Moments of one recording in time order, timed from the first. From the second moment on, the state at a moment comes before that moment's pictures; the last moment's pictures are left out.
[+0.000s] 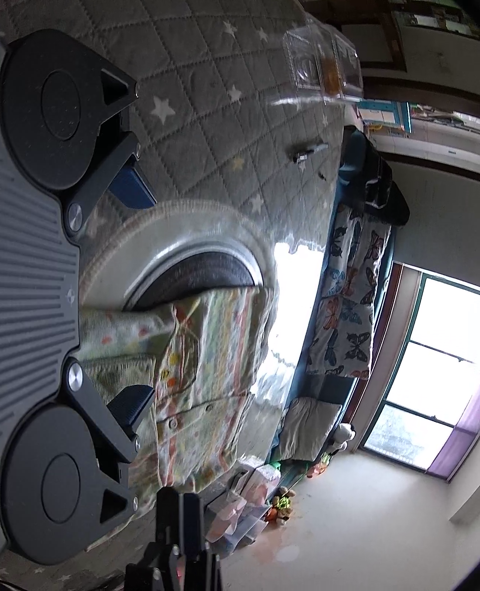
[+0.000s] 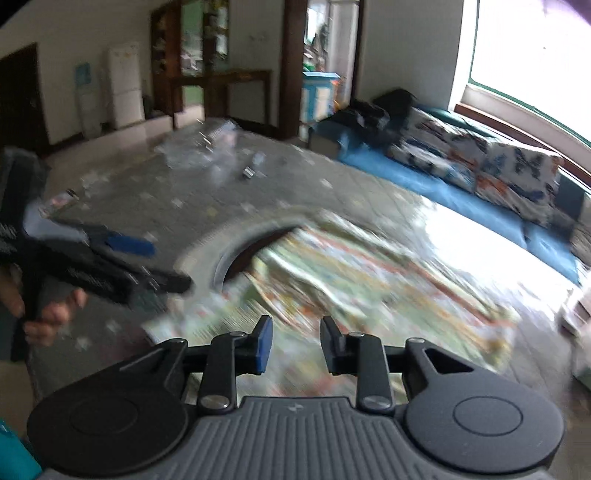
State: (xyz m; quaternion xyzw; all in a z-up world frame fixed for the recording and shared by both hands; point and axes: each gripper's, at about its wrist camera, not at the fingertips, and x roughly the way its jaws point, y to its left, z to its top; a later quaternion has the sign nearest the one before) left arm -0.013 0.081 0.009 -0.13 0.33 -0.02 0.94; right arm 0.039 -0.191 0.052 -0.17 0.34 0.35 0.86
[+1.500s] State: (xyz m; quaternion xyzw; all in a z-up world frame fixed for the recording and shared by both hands) left arm 0.049 0.006 -0.011 -0.06 0.38 -0.06 0.92; right arm 0.109 -0.300 -0.006 -0.06 0.37 0.18 0.91
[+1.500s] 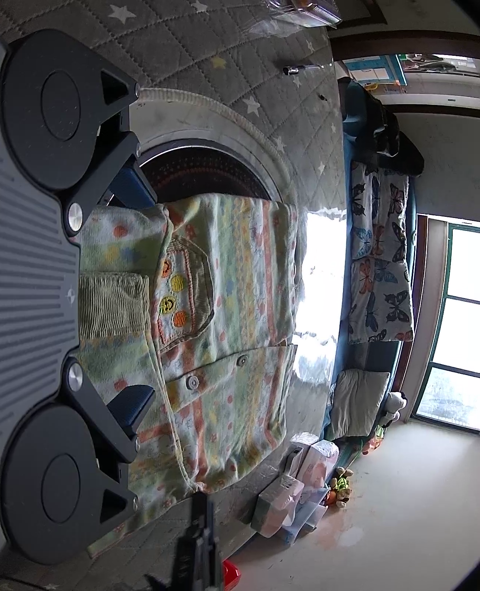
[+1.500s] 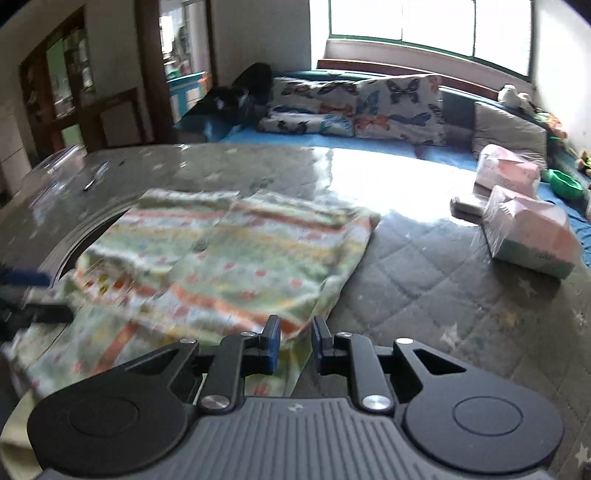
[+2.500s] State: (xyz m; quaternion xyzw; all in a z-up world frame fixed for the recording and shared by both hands) left arm 0.036 -0.009 -0.019 0.02 0.37 -0.07 0.93; right arm 0.055 -0.280 -0.009 -0.11 0.40 0.27 0.87
